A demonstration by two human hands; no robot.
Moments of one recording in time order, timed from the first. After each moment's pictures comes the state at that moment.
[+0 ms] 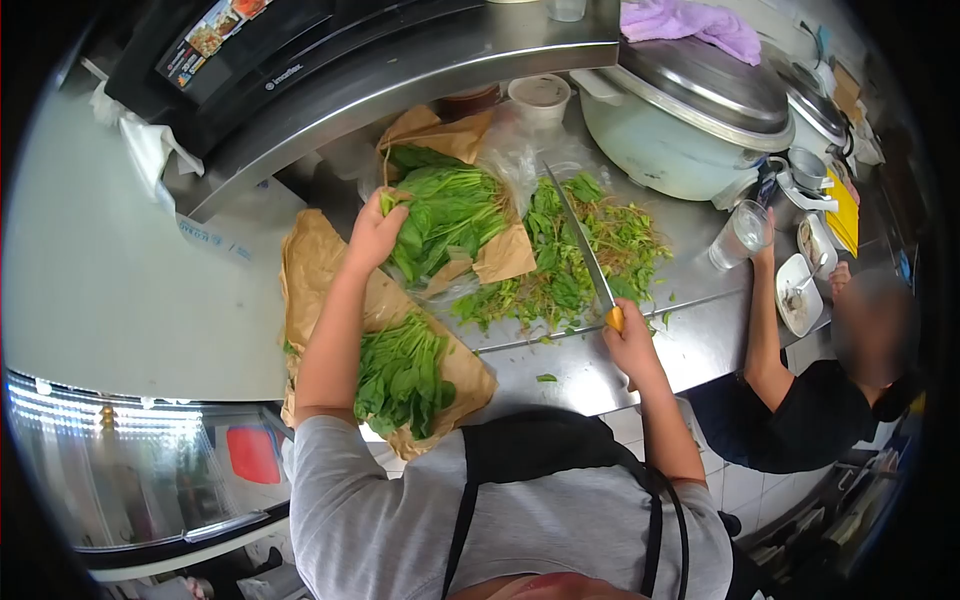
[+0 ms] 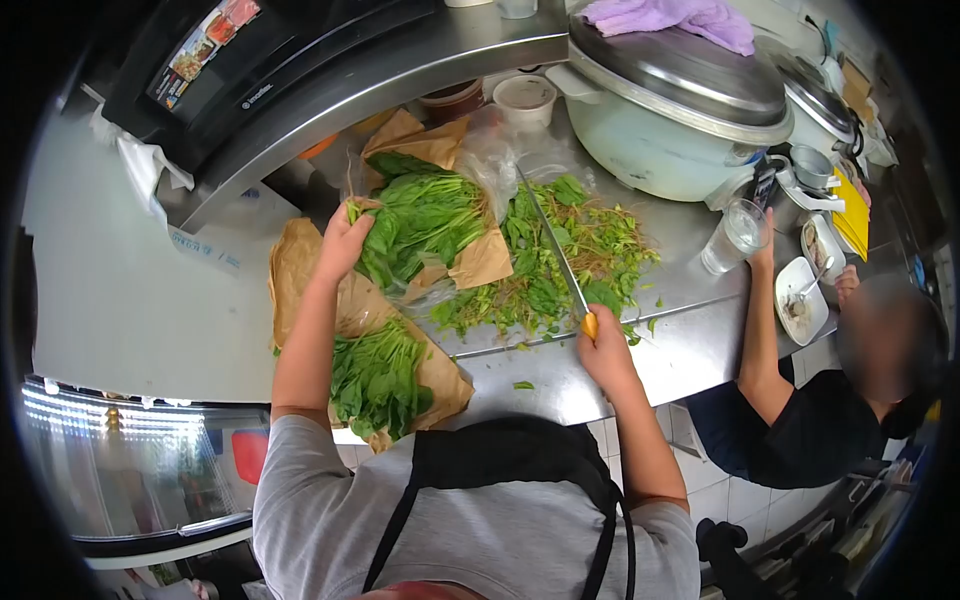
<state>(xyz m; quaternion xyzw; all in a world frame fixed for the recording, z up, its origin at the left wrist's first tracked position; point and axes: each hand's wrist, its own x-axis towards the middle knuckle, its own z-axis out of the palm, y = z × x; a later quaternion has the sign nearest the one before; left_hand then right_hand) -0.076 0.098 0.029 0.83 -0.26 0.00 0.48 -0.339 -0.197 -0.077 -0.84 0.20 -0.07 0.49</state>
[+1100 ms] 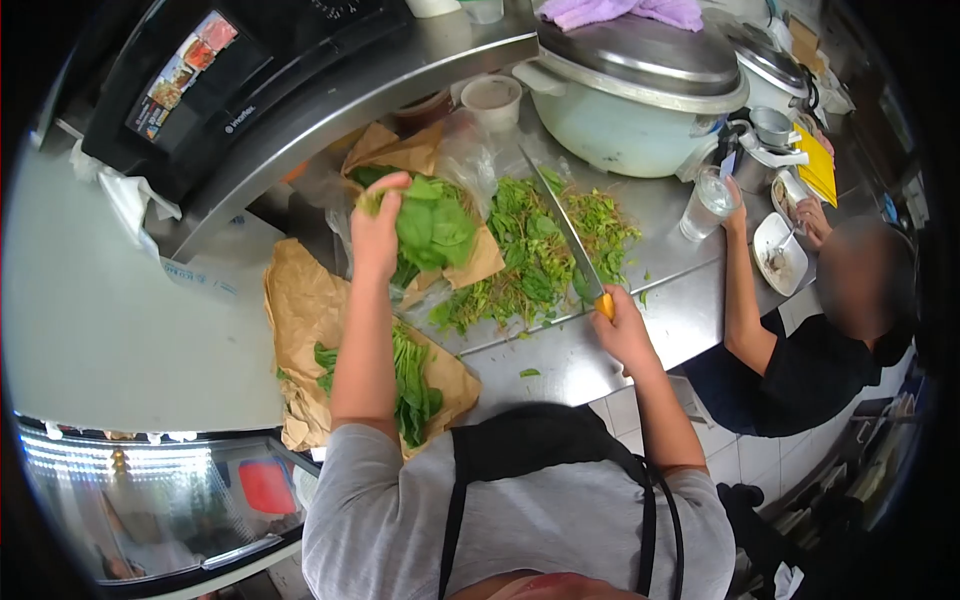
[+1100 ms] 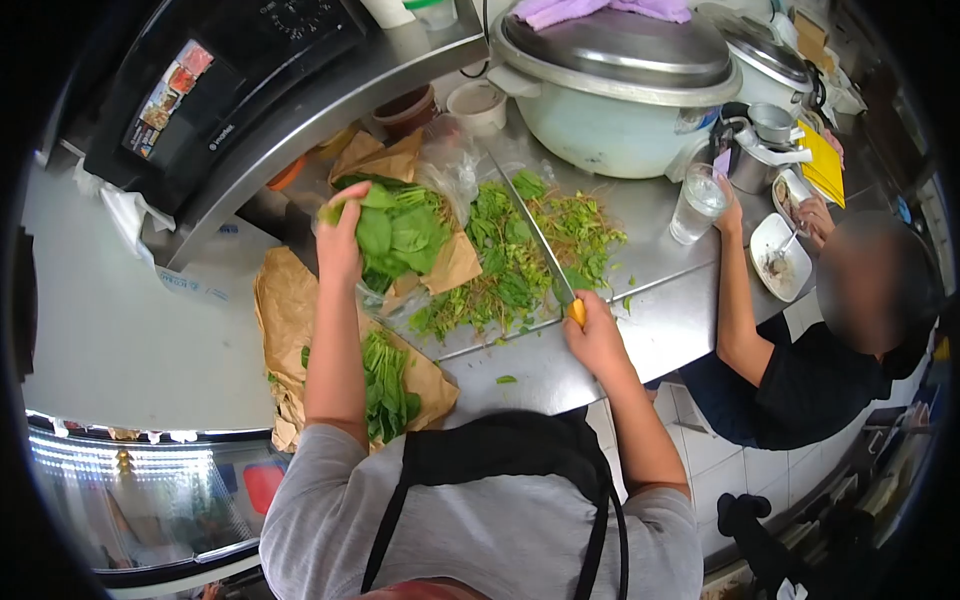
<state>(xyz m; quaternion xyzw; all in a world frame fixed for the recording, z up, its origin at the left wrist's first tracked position) -0.113 0.015 0.049 0.67 -0.24 0.03 0.70 -0.355 -0.210 -0.064 -0.84 0.21 -0.11 0.49</state>
